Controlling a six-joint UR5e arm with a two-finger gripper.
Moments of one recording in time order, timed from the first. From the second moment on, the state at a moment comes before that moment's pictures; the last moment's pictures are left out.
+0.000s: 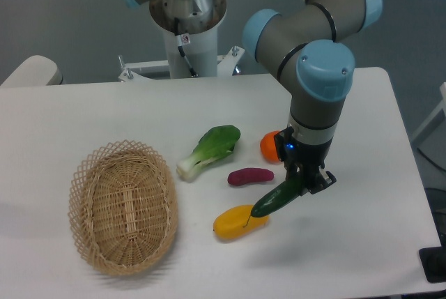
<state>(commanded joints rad) 2.56 -1.99 -1.39 -1.16 1.49 1.53</state>
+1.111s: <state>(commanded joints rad) 2.54 -2.01 -1.44 -1.05 1.50 1.43</state>
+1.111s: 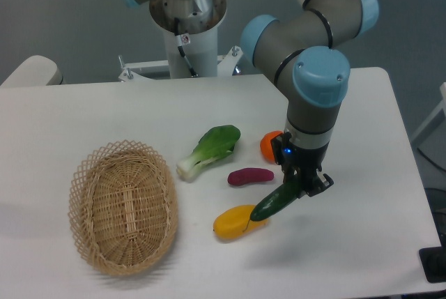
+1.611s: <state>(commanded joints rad) 2.57 -2.12 -1.49 -0.94 1.52 1.21</state>
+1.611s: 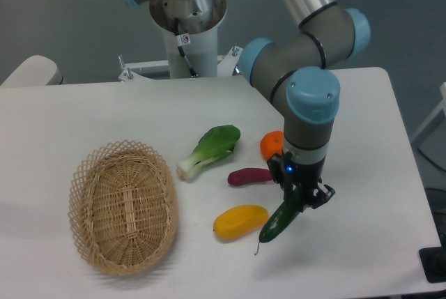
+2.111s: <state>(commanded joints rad) 2.69 -2.14 -1.58 -0.86 1.51 1.28</state>
